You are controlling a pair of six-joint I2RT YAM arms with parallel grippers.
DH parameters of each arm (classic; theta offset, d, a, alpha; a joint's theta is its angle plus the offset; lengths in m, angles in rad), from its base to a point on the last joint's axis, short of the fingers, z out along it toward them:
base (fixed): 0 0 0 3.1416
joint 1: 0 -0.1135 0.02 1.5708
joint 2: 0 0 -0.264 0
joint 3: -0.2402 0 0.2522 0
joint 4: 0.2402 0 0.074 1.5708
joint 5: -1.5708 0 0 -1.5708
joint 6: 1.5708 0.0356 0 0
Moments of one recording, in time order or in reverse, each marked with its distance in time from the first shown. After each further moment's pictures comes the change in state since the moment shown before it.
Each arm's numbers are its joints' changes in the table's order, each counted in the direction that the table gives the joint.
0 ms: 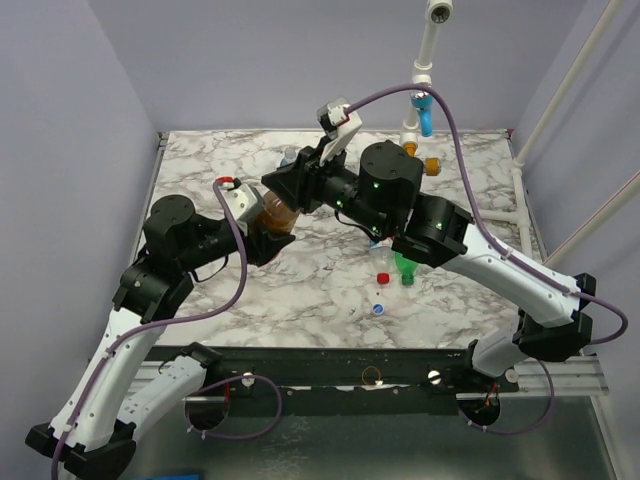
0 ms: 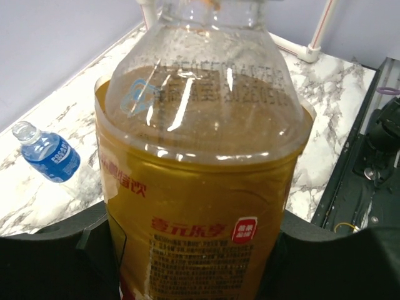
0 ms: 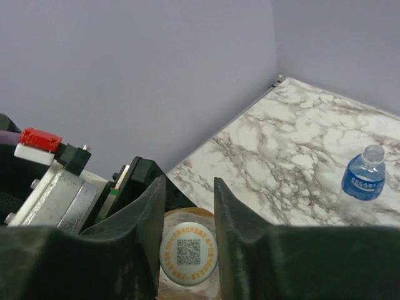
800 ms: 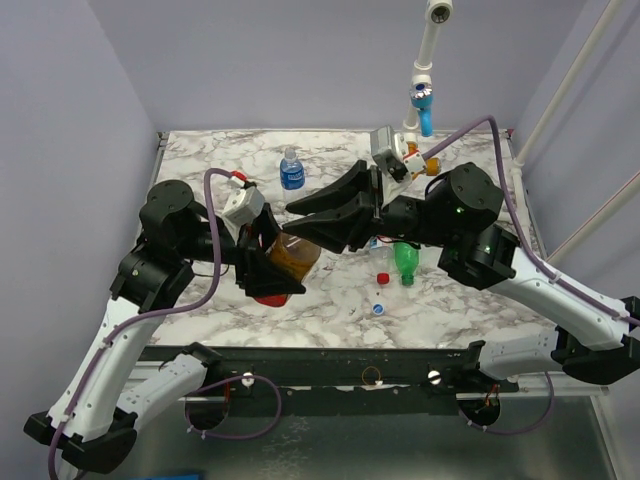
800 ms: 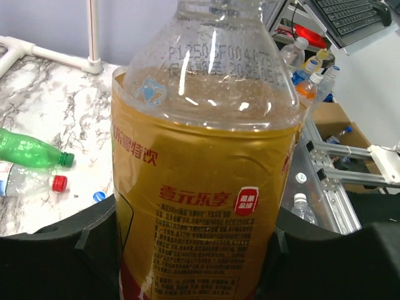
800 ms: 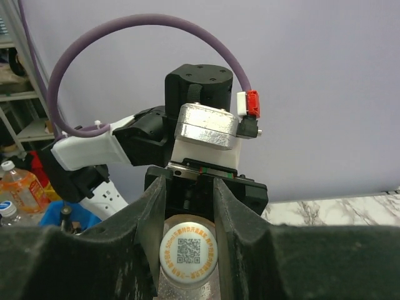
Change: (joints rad) left arm 0.024 0.084 -0.128 -0.012 -0.644 -0.334; right arm 0.009 -0.279 0.317 -0.346 0.616 -0.127
